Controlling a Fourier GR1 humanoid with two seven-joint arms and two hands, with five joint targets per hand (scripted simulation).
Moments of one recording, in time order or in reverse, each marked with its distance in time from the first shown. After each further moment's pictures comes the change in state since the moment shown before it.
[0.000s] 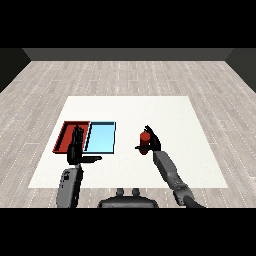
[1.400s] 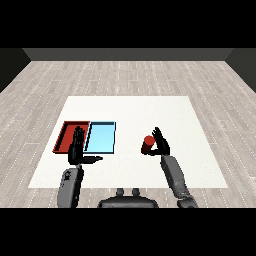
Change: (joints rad) left arm -0.002 -0.001 -0.001 0.025 -0.006 -0.007 -0.016; right arm 0.174 -0.023 -0.103 -0.249 0.081 0.183 0.044
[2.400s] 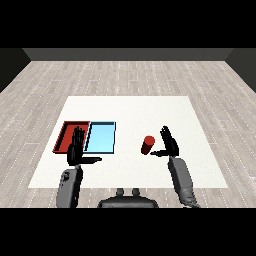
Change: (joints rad) left arm 0.010 0.004 -0.001 -0.025 0.023 -0.022 0.021; right arm 0.116 -0.045 -0.015 -0.262 0.004 0.002 0.099
